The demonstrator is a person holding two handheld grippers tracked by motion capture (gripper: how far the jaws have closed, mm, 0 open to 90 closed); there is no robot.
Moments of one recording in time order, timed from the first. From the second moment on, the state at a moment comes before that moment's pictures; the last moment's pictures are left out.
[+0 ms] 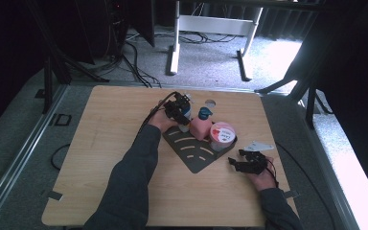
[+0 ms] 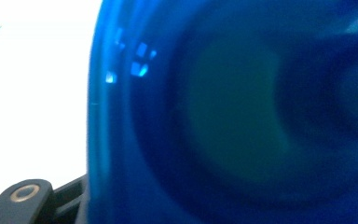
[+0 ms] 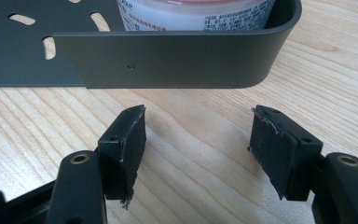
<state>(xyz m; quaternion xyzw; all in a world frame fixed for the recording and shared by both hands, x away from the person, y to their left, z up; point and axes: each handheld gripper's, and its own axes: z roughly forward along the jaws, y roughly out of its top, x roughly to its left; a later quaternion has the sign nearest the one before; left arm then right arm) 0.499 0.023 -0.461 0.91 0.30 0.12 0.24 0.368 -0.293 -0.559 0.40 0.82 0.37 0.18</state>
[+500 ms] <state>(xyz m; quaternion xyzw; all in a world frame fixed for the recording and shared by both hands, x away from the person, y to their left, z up) 0.504 0.026 -0.457 0.90 0.32 0.12 0.28 0.368 -0.292 -0.559 0.40 0.82 0.37 0.17</state>
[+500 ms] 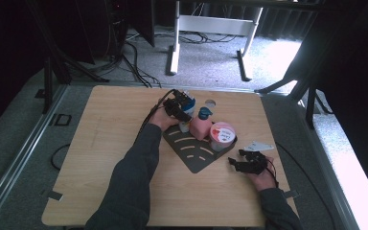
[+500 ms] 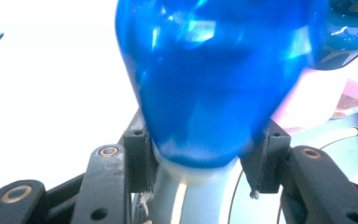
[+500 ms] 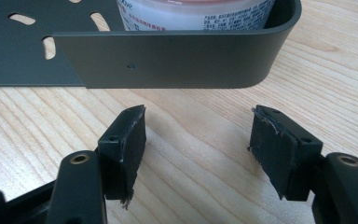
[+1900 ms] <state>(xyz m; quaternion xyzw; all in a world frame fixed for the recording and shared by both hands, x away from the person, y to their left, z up) 0.475 0.067 -0.467 0.88 0.36 0.12 0.30 0.368 -0.292 -0.559 0.40 0.82 0.37 0.18</state>
